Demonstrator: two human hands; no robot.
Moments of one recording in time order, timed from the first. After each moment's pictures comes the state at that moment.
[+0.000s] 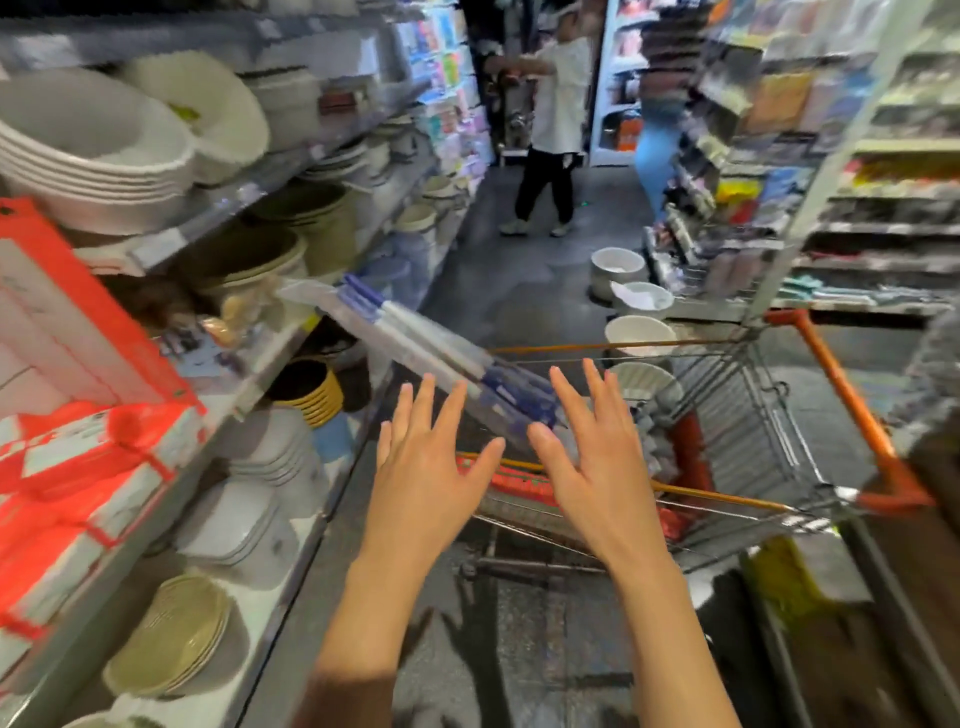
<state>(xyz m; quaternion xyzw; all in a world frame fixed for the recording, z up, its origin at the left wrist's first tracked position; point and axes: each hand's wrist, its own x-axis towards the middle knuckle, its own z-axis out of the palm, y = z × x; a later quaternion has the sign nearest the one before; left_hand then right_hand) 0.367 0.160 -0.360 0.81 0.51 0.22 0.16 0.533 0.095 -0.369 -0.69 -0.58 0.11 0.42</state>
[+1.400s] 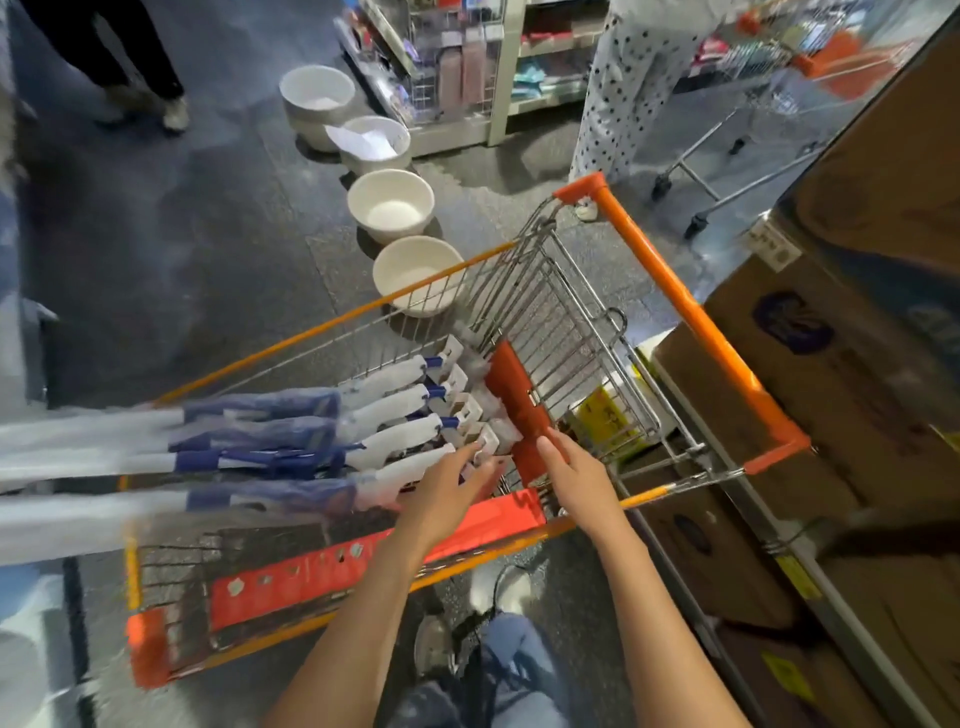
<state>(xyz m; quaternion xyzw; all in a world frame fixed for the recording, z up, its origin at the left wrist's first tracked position) 0.733 0.381 -0.641 0.78 0.28 -0.11 0.55 0.840 0.225 -0.604 -0.87 -0.10 0.31 0.37</state>
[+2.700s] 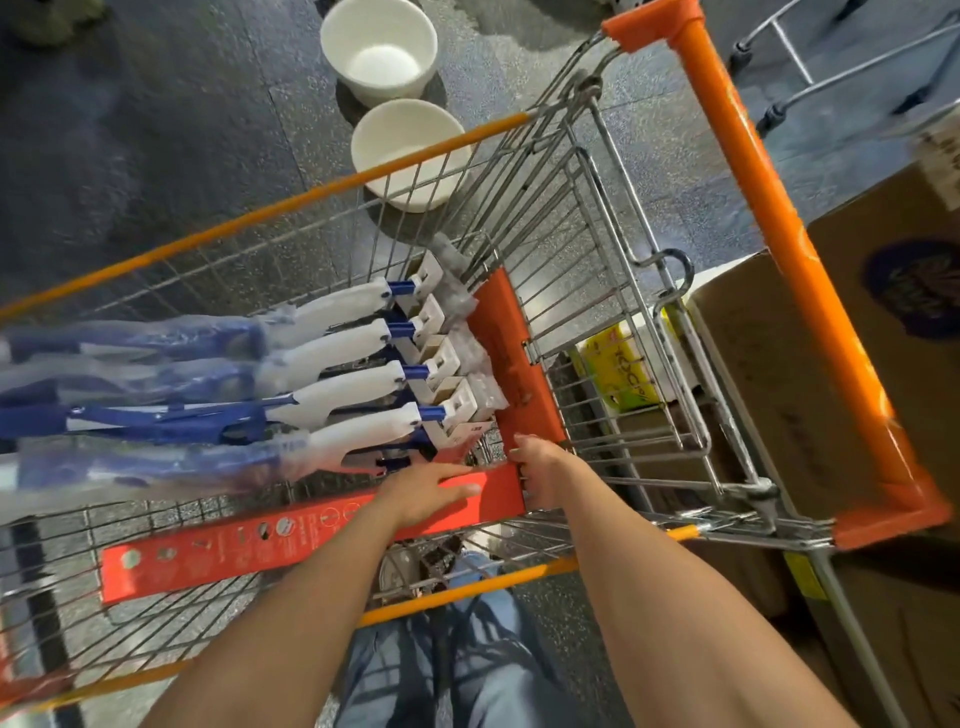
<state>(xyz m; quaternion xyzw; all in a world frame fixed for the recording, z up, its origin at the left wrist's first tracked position) 0.774 0.375 -0.831 0.79 0.22 -0.38 0.43 0.920 0.243 -0.803 -0.69 0.24 0.62 0.29</state>
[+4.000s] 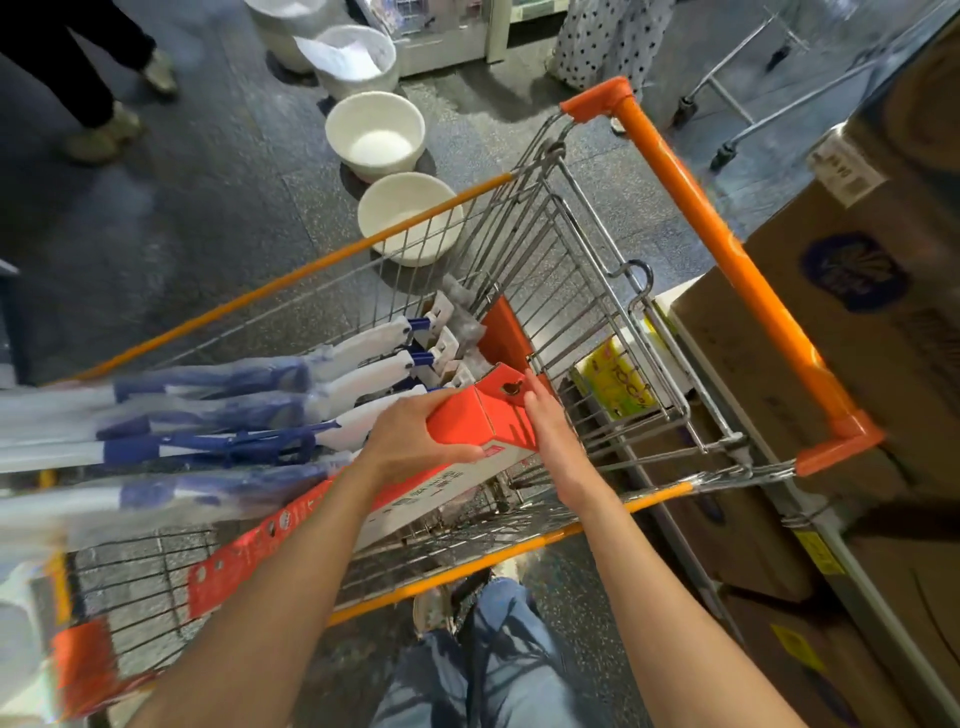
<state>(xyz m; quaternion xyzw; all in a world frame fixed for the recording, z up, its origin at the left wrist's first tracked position) 0.777 0.436 -0.698 0.84 0.21 -0.10 0.50 0.879 0.253 -0.703 -0.75 -0.04 0.41 0.52</state>
